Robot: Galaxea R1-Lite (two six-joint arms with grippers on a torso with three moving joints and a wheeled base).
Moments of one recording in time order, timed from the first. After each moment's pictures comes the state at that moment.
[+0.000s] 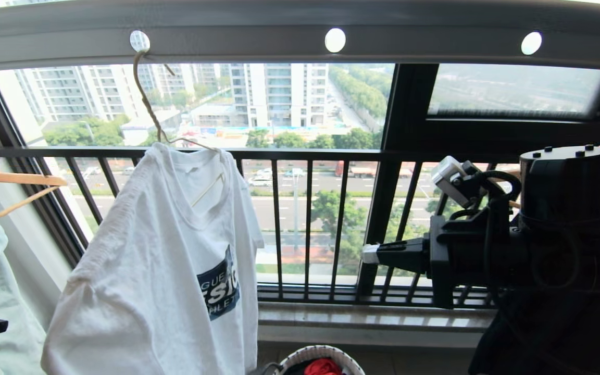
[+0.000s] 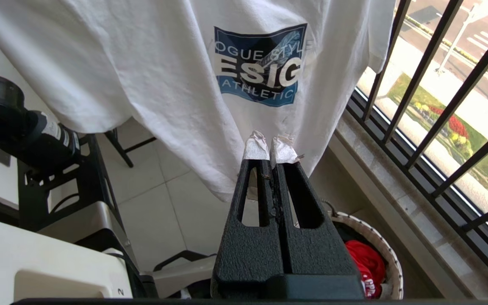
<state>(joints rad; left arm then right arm) -0.06 0.80 -0.90 0.68 -0.33 0.22 0.50 1.53 -0.82 -0.39 0.60 -0.05</state>
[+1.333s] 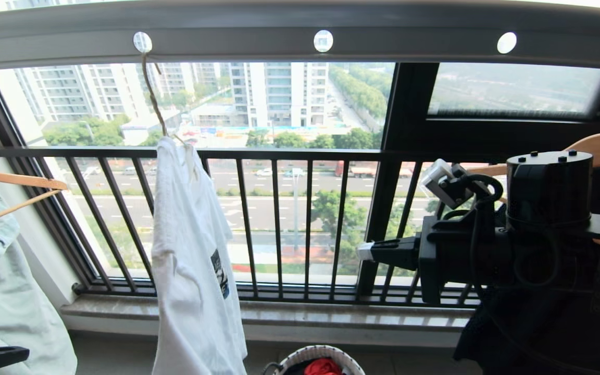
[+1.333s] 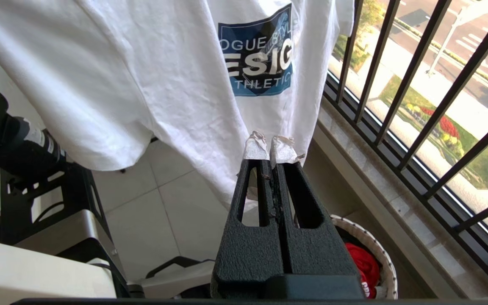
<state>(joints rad) -0.23 0.73 -0.85 0.68 -0.38 0.22 0.50 1.57 -0.82 -0.45 0.58 -0.05</state>
